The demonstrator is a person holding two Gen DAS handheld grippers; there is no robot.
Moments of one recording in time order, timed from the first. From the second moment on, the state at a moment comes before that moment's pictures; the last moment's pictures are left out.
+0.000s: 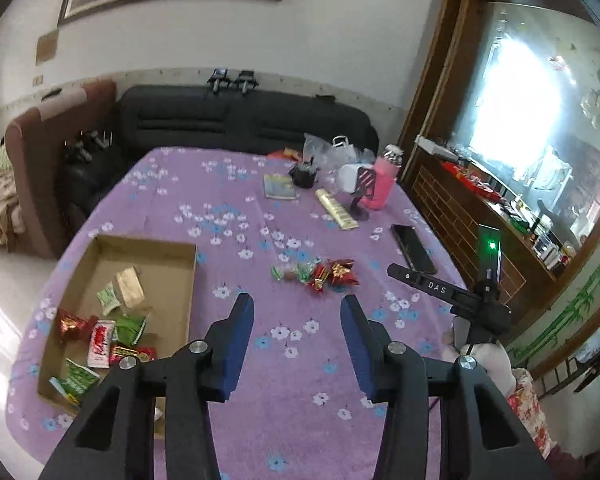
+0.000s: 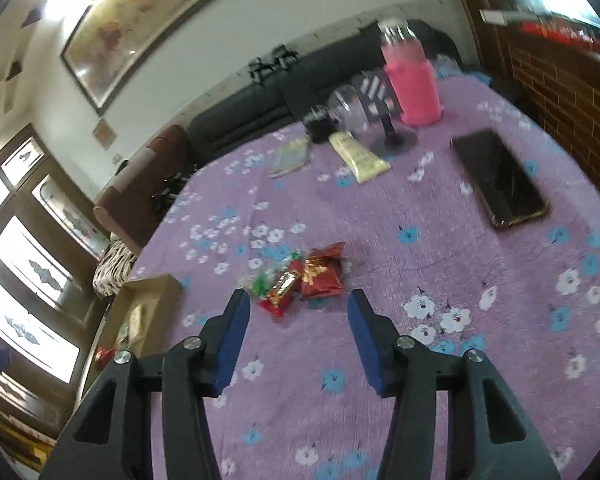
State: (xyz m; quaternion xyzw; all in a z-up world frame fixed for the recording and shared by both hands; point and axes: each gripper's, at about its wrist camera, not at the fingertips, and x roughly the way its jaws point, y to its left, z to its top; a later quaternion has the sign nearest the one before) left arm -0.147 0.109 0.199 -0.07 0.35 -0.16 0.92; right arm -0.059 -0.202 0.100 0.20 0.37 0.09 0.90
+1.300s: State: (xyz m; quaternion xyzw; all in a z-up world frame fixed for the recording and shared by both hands) left arm 0.074 0.010 0.035 0.07 0.43 -0.24 0.87; right arm 0.038 -0.185 0.026 0.14 0.42 0.04 0.89
